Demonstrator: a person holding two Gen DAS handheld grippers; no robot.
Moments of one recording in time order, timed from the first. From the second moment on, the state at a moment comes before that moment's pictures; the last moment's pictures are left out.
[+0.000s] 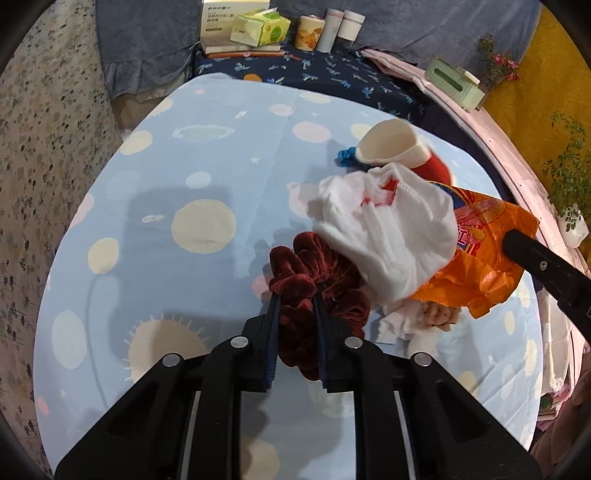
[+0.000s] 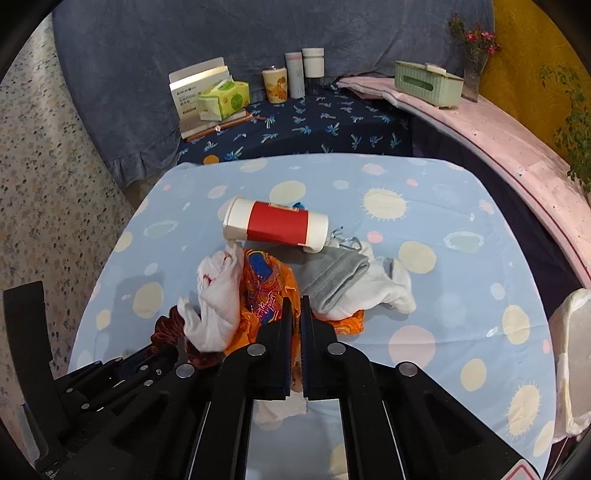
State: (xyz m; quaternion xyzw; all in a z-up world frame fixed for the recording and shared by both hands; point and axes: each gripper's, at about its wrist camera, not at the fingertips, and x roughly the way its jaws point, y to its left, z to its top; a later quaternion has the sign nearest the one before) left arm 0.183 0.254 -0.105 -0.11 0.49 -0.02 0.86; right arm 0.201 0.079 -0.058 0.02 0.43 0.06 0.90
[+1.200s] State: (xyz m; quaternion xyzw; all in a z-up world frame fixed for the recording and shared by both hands) left arm 0.130 -0.006 0.081 -0.04 0.36 -0.25 0.90; right arm 0.075 -0.192 0.066 0.13 0.26 -0.13 0.95
